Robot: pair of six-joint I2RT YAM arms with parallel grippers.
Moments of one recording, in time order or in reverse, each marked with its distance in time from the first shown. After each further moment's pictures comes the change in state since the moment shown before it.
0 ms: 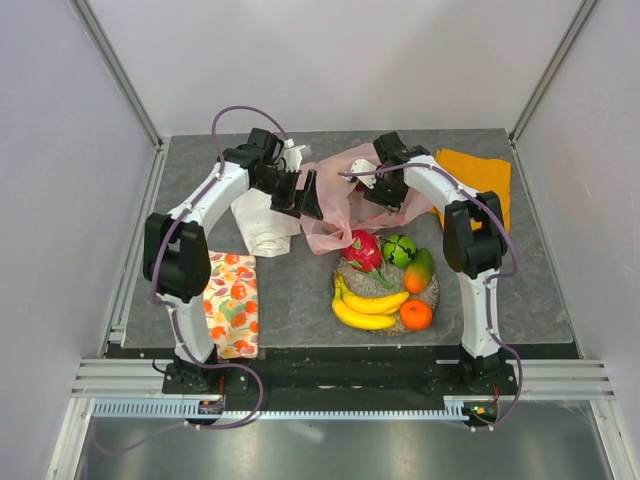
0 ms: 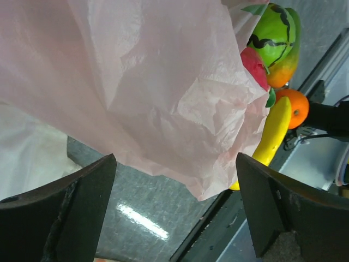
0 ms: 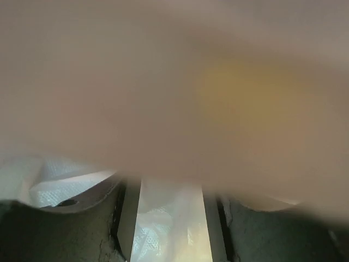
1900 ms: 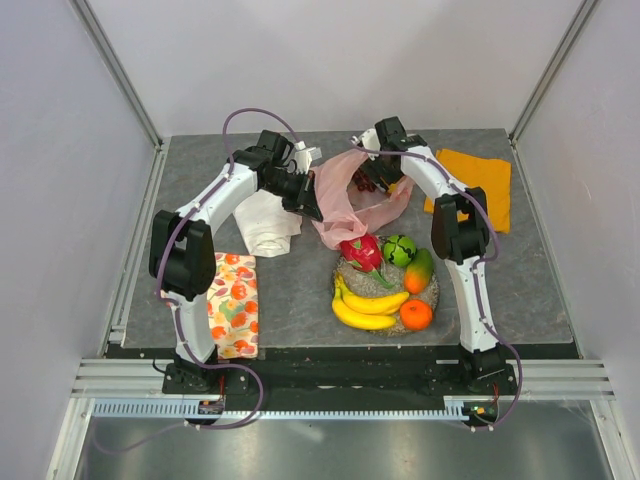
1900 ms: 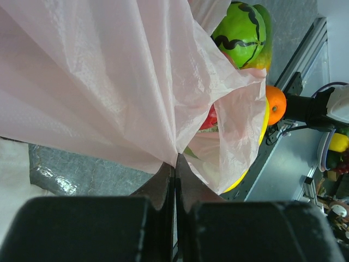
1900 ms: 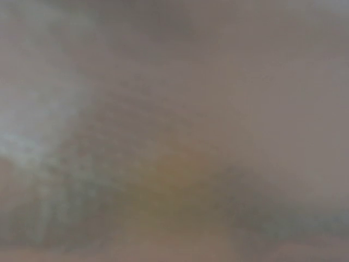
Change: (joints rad) left arm -0.035 0.034 0.008 0.037 0.091 -0.025; right arm -0.048 0.247 0.340 0.087 0.100 0.360
